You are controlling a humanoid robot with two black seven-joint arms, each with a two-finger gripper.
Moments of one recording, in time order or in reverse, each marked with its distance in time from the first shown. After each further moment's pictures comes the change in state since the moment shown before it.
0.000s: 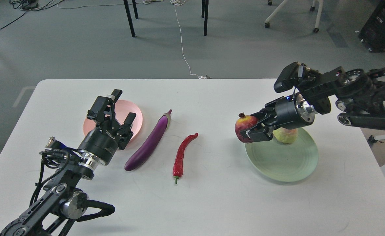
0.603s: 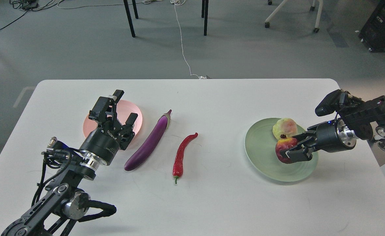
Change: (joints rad) left arm 0.000 -0.004 0.003 0.000 0.001 0.000 0.000; right arm -0.165 -0.110 -0.023 -0.058 -0.045 0.004 0.000
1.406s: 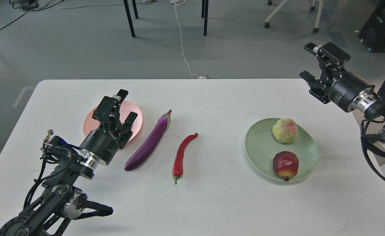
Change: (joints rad) left arm -0.018 0.034 0.036 0.003 0.190 -0.012 -0.007; right arm -0.696 -0.180 1.124 0.020 1.202 0.001 0.000
